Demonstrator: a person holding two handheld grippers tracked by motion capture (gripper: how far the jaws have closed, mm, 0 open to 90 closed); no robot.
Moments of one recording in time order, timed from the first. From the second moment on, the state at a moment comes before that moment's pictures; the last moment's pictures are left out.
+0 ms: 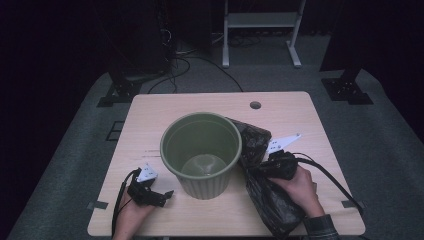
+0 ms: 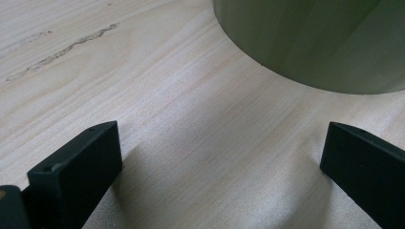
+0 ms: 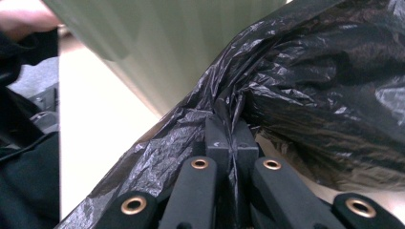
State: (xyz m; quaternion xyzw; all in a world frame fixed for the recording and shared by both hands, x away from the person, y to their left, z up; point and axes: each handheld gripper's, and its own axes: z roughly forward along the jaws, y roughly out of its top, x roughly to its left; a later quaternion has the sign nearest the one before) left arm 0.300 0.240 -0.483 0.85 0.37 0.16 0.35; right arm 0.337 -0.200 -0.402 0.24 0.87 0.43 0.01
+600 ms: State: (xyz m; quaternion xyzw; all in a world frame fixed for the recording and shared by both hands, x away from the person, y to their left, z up) left arm 0.300 0.240 -0.483 0.85 0.37 0.16 0.35; right arm 0.314 -0.193 -0.298 0.13 0.88 0.45 0.00
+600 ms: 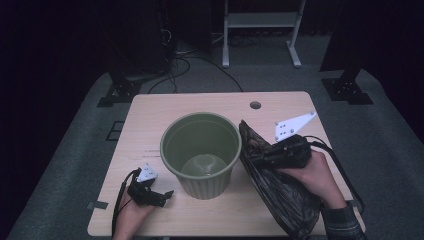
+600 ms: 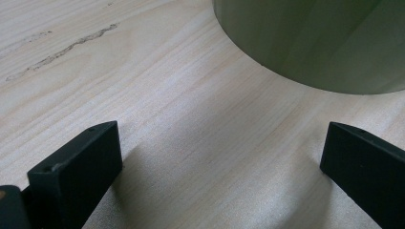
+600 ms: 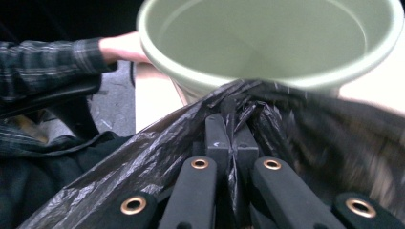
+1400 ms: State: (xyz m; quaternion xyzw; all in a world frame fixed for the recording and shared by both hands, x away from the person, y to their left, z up) left arm 0.300 0.240 -0.483 0.85 0.37 0.16 0.35; right arm 0.337 -0.115 -0.211 0.03 0.86 0.50 -0.04
